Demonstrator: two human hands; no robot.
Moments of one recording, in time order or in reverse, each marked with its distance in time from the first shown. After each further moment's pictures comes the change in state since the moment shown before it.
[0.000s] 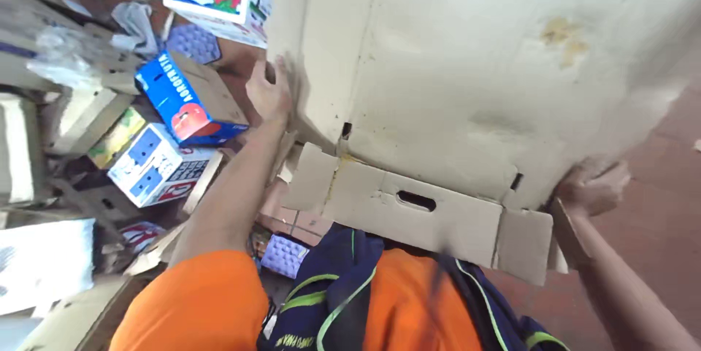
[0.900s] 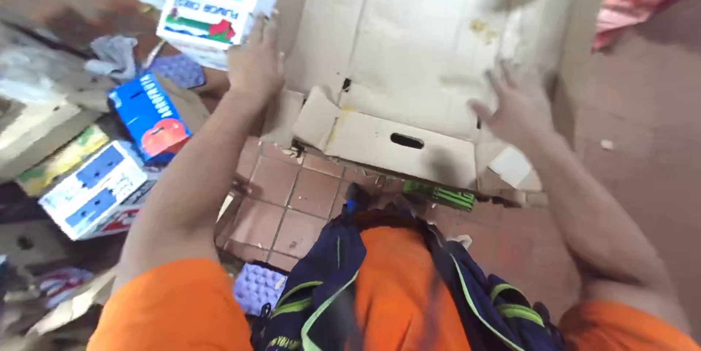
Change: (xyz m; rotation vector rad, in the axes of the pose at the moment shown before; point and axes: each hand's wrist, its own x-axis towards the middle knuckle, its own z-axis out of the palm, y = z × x) left_hand -0.086 0.026 -0.142 0.299 -0.184 0.539; right_hand -0.105 -0.115 -0.179 -0.084 -0.268 -0.949
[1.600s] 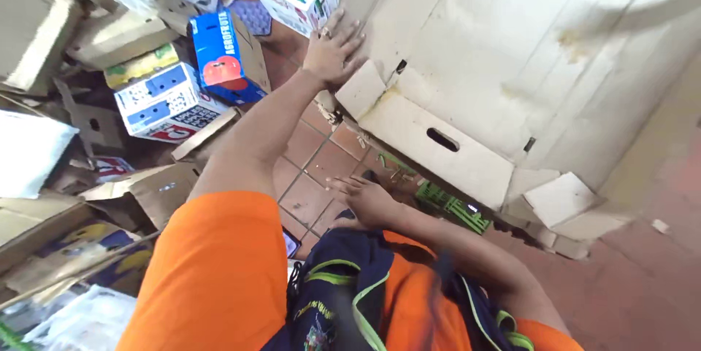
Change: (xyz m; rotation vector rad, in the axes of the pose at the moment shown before) left_hand -0.029 -0.040 0.082 0.032 -0.018 0.138; right_hand -0.092 -0.267 0.144 0.399 -0.420 -1.019
